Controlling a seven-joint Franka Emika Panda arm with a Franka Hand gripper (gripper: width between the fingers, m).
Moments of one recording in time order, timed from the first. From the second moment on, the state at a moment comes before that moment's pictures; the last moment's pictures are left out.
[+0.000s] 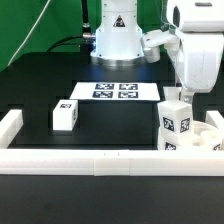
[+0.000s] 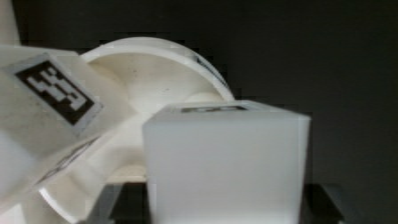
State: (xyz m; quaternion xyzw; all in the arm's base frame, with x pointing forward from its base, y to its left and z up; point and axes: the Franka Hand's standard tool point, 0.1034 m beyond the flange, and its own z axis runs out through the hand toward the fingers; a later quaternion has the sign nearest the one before) arm 0.575 0.080 0.075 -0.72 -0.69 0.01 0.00
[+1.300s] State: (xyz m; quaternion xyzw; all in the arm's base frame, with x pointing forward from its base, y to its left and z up) arm 0.575 0.086 0.075 -0.99 -0.11 0.00 0.01
